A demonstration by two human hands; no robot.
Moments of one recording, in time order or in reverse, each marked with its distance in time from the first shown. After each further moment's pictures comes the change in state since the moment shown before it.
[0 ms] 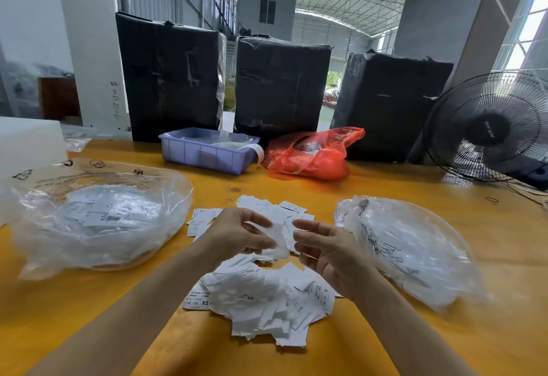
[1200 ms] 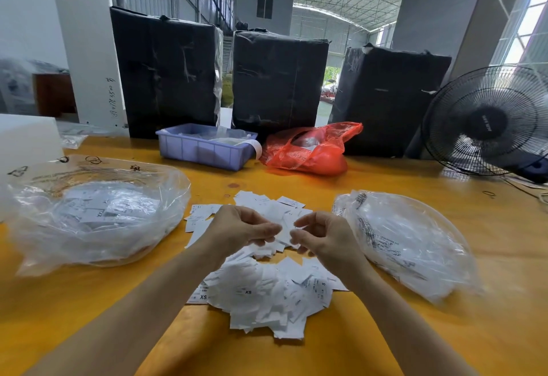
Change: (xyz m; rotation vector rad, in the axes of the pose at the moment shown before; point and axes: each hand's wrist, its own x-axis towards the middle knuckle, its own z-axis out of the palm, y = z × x) left_hand 0.003 -0.005 0.009 -0.047 0.052 0.062; right_hand 0.001 0.003 -0.003 -0.628 0.128 -0.351
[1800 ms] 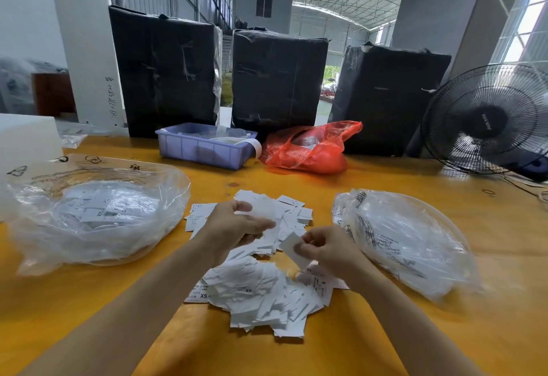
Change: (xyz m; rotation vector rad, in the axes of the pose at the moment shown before) left_hand 0.005 0.001 -0.002 -0.223 0.091 -0.121; right_hand -0.001 0.009 -0.008 -0.253 -0.147 0.195
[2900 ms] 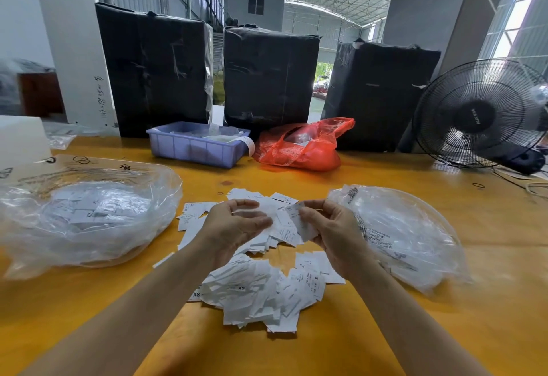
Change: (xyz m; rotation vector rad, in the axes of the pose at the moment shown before) left_hand -0.004 -0.003 0.012 -0.261 -0.033 0.014; right_hand 0.000 -0.016 -0.005 0.719 0.204 -0.034
